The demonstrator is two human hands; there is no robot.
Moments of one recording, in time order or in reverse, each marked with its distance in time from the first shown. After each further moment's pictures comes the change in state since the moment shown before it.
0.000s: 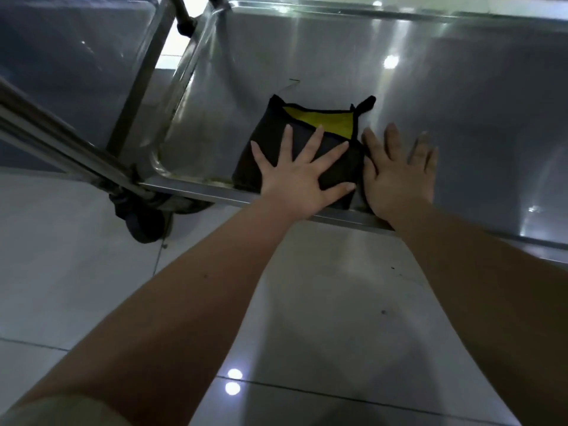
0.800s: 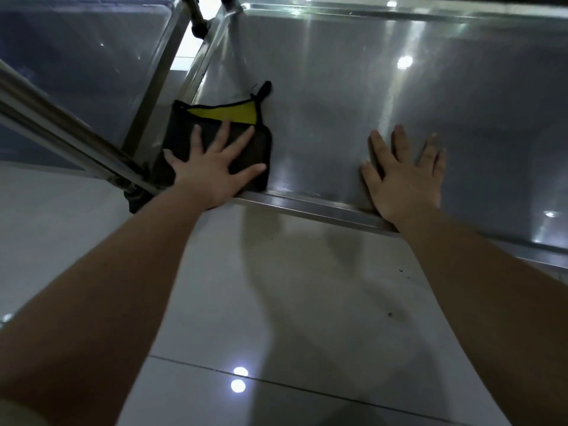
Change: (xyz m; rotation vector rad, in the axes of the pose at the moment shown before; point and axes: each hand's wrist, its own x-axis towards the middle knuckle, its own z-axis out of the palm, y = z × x) left_hand -0.029 -0.127 -0.029 -0.004 -0.088 -0.294; right_hand 0.001 -0.003 -0.001 0.026 -0.005 -0.009
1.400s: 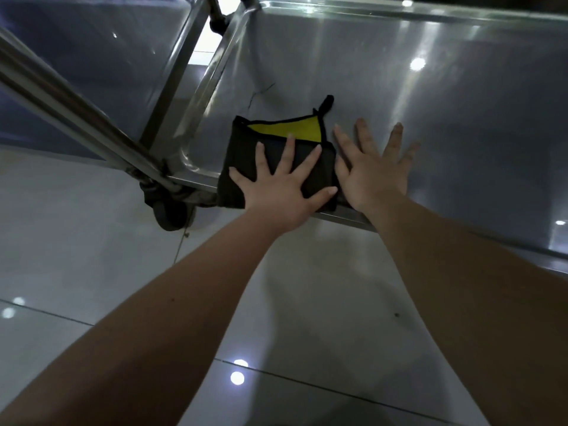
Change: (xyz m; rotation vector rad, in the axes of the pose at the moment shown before) left_hand -0.039 0.084 0.027 -0.034 0.015 0.047; right_hand 0.011 -0.063 0.003 -0.057 -0.006 -0.140
